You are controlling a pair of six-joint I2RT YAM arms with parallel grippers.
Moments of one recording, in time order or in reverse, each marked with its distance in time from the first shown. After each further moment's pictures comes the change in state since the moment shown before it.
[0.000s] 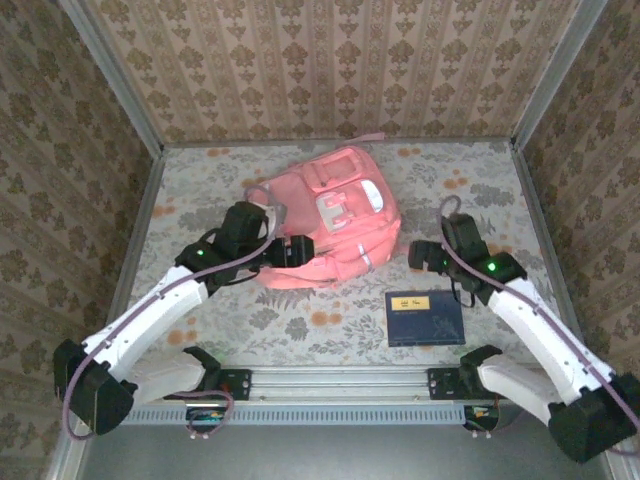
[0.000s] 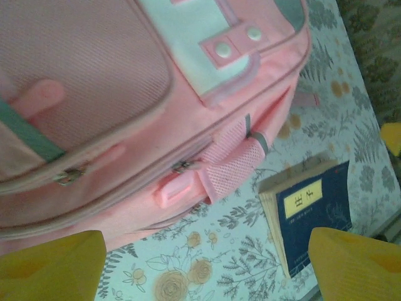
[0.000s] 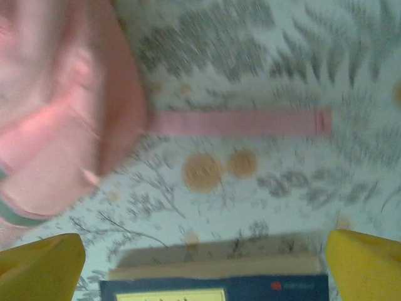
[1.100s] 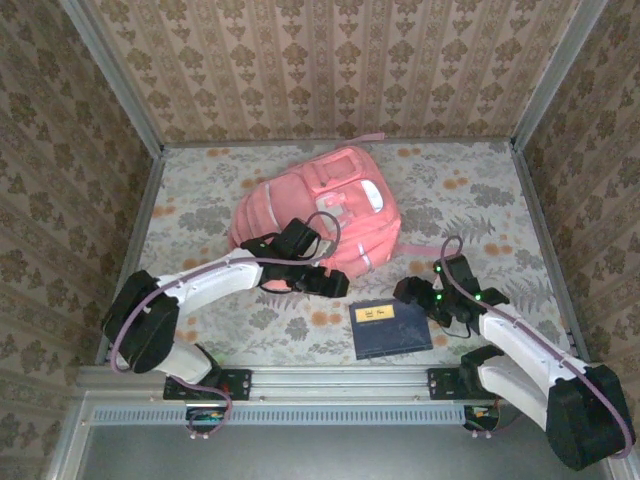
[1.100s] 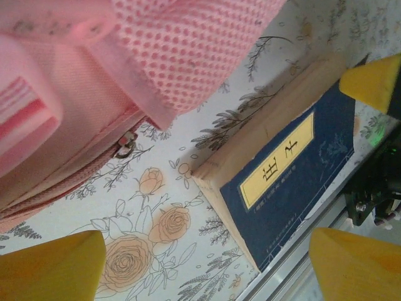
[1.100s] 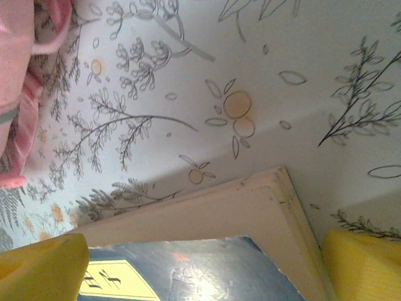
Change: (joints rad) left arm -0.142 0.382 -0.008 0.056 0.218 0.046; right arm 0.006 0.003 -0.378 0.278 -0.433 0.321
